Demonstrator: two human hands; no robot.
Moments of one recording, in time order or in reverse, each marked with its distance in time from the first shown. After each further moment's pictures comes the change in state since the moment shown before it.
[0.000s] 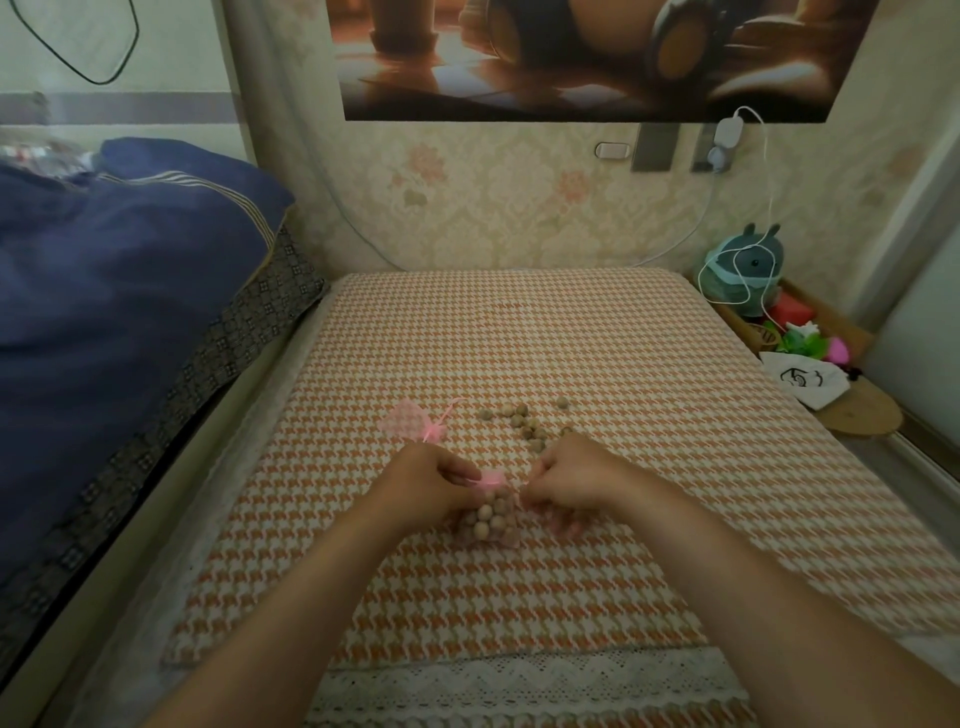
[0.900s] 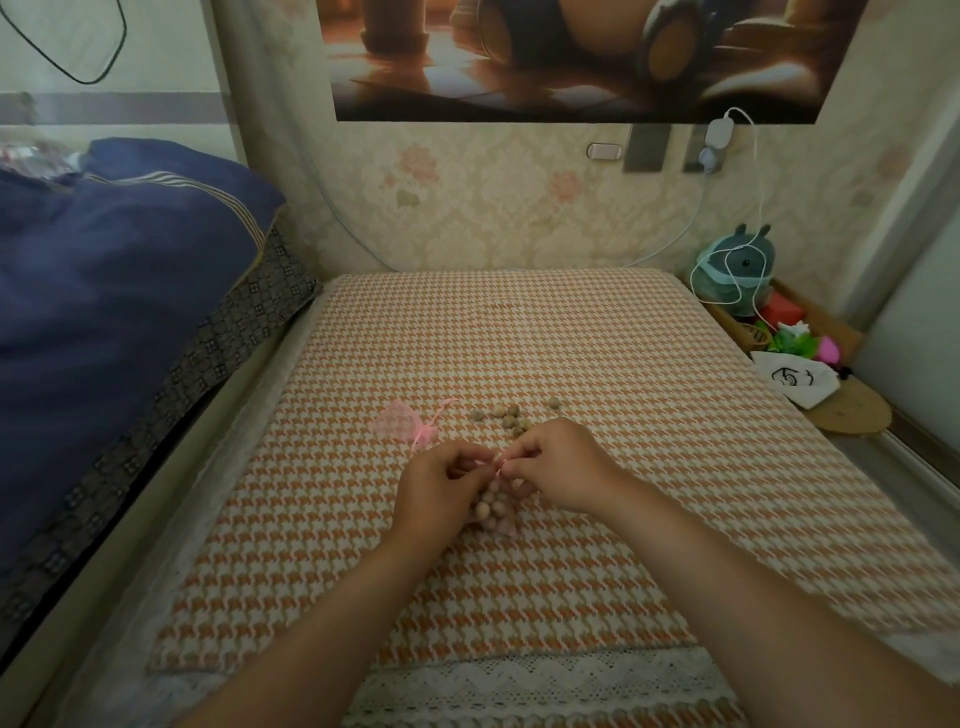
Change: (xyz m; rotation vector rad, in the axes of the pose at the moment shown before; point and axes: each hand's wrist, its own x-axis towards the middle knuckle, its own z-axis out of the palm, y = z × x) left_hand -0.002 0.001 0.043 -0.301 0.251 0.183; right_hand 0.015 0.012 0.002 0.036 0.201 -0.320
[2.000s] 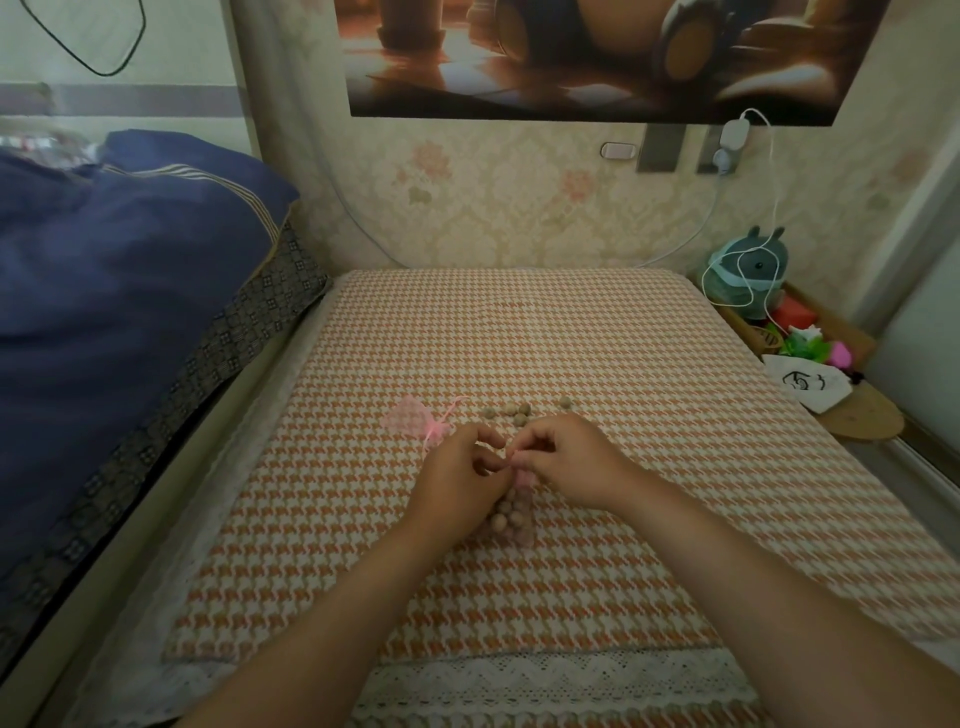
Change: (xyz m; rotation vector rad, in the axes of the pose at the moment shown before) left_hand 0.008 0.000 -0.001 0.200 -0.102 0.084; right_hand 0.008 0.005 -0.001 0.017 0.002 -0.129
